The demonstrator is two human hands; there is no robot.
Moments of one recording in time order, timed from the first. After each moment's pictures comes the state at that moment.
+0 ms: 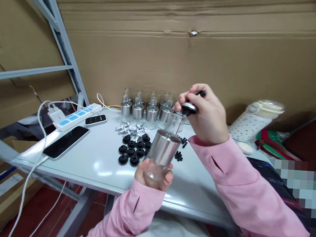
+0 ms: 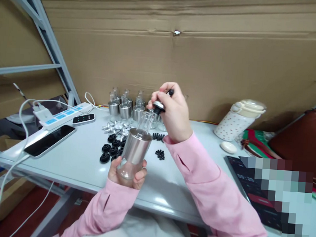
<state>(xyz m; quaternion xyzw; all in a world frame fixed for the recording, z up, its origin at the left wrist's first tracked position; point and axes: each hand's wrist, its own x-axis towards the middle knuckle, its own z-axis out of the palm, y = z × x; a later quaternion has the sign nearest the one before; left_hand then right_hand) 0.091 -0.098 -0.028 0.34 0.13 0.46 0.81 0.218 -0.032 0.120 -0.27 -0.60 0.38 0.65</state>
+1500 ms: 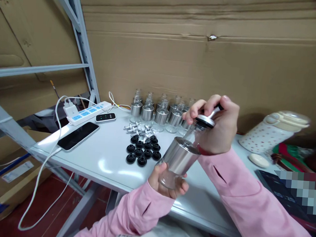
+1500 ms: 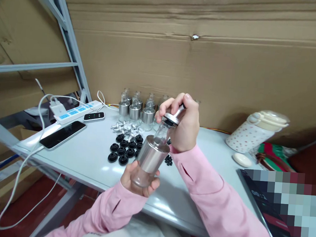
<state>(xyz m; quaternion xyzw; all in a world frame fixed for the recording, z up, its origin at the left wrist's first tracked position) 0.104 -0.093 -0.043 0.19 -0.05 0.36 0.91 0.198 -0.036 0.109 -0.15 -0.57 0.40 0.70</state>
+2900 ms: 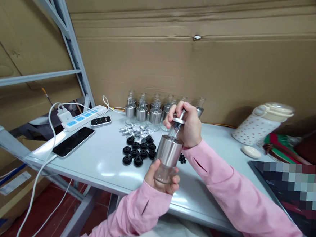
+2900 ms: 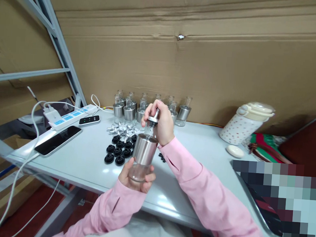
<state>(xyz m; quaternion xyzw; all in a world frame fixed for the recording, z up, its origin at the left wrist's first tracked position) 0.097 -0.098 -0.038 0.13 0.01 0.36 0.92 0.193 -0.014 0.082 -0.16 -0.54 0.50 0.66</state>
